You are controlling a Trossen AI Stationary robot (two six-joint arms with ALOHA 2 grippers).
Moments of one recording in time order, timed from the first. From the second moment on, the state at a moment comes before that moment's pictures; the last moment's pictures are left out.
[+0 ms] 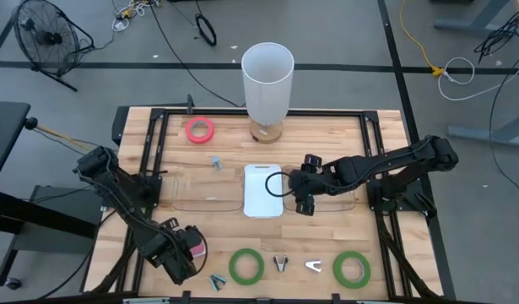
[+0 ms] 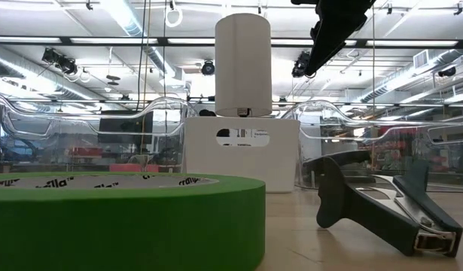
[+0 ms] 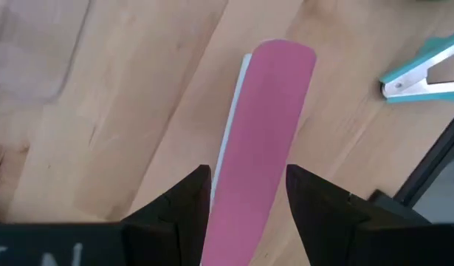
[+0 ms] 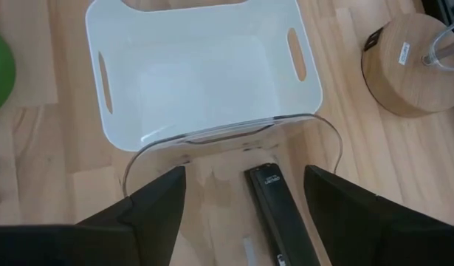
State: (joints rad) left arm -0.87 1.63 1.19 -1.03 -0.12 -1.33; right arm 0.23 1.50 1.29 -0.91 0.32 0.30
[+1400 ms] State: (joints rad) left arm -0.86 1.72 1.30 -1.14 -0.08 -1.20; right arm 0.23 1.50 1.29 -0.90 0.32 0.31
